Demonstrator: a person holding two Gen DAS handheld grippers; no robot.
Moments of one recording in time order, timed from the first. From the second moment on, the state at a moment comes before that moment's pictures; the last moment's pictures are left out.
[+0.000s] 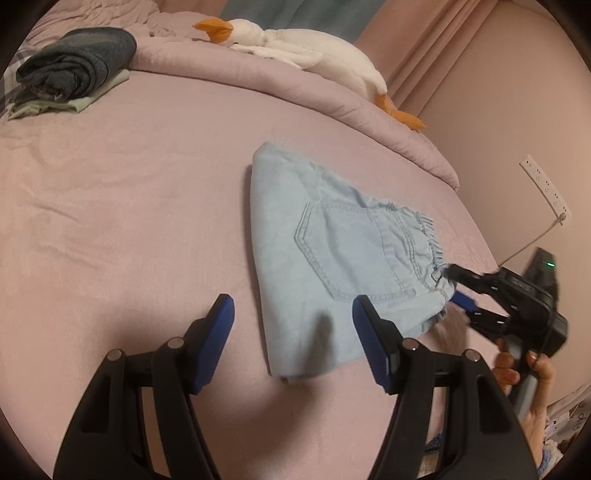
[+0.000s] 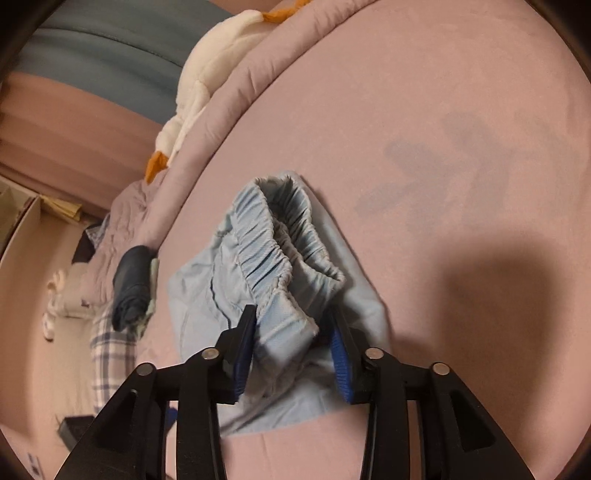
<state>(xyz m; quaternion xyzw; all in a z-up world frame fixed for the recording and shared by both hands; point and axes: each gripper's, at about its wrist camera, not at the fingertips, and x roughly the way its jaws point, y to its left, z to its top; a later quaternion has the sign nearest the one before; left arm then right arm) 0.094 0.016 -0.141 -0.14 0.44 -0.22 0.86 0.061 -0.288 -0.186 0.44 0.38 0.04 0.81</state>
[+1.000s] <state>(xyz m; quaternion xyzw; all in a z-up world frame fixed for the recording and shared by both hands) 0.223 -0.014 -0.150 -0.15 0.47 -0.24 0.84 0.062 -0.229 -0.154 0.20 0.33 0.15 0.91</state>
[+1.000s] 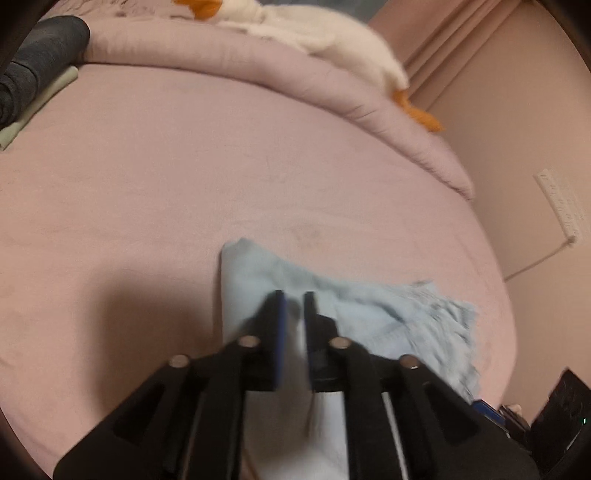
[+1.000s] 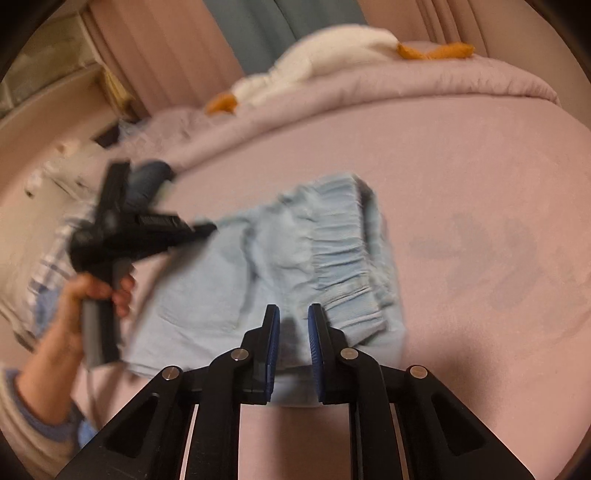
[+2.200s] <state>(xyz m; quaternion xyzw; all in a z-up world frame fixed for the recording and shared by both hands) 0.085 -0.039 -0.169 0.06 0.46 -0.26 0.85 0.090 -0.220 -0.146 0.08 0.35 0.03 0.93</state>
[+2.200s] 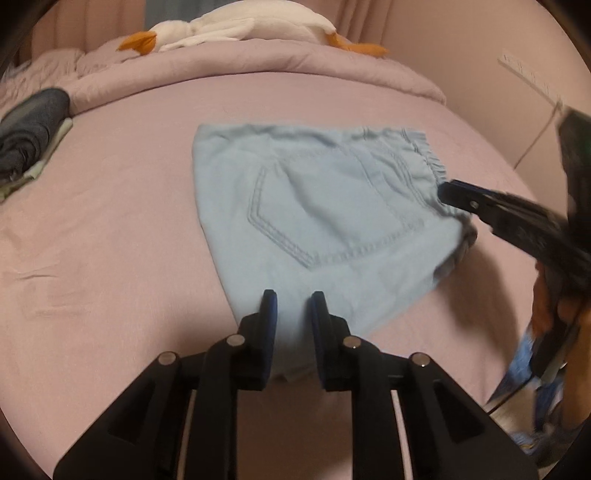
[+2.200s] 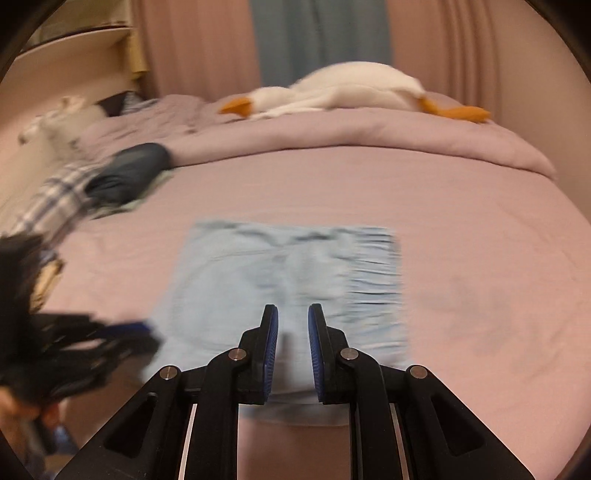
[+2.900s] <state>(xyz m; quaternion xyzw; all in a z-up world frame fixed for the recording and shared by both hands) 0.071 -0.036 -0.173 0.06 0.46 -0.22 0.86 0.066 -0.234 -0.179 0.15 0.38 0.04 0.91</state>
